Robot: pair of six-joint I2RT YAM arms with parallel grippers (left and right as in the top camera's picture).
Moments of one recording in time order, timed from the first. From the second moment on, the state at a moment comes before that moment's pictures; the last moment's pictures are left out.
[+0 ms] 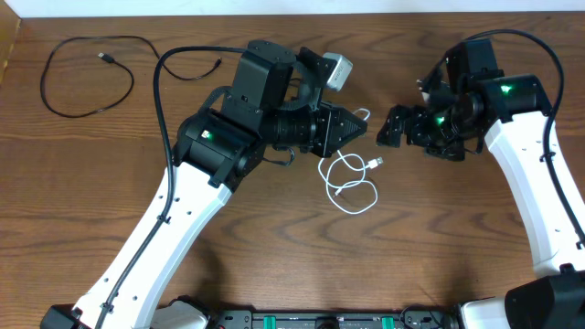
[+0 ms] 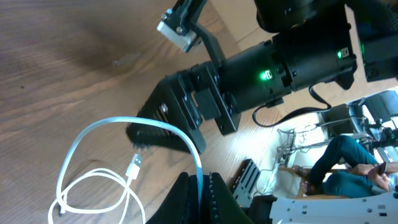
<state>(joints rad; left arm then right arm) -0.53 1.45 1.53 -0.72 0.70 -0.37 0.17 1.60 1.52 -1.24 -0.40 0.31</state>
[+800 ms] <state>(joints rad) -0.53 1.45 1.53 -0.70 0.64 -0.61 0.27 1.60 1.52 -1.15 -0.59 0.11</state>
